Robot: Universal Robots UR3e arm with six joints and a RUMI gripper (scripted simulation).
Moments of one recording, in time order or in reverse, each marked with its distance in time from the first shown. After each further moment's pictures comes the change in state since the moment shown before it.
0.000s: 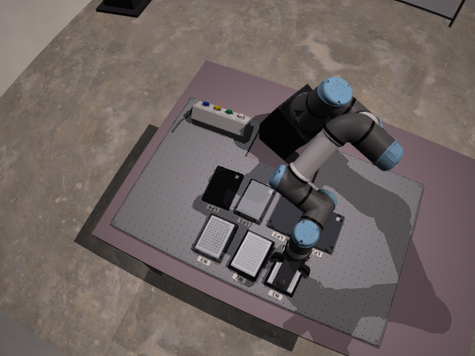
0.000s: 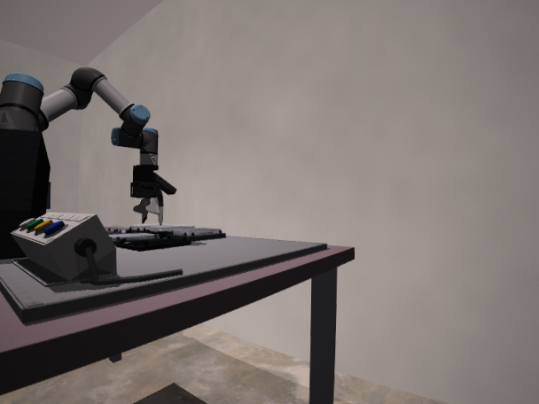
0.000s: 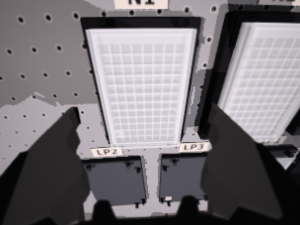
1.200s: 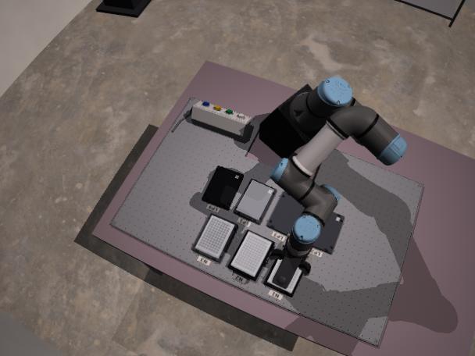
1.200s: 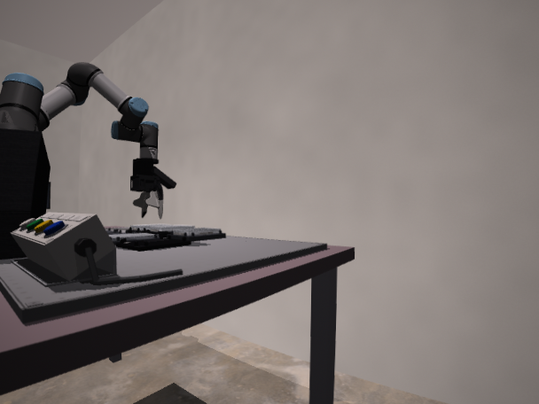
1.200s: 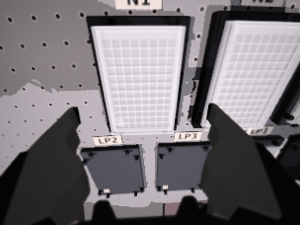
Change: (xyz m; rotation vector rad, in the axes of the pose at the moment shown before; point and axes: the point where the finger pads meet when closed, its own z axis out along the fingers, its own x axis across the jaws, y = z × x) arm 0.003 0.003 -0.023 0.000 0.000 -0.003
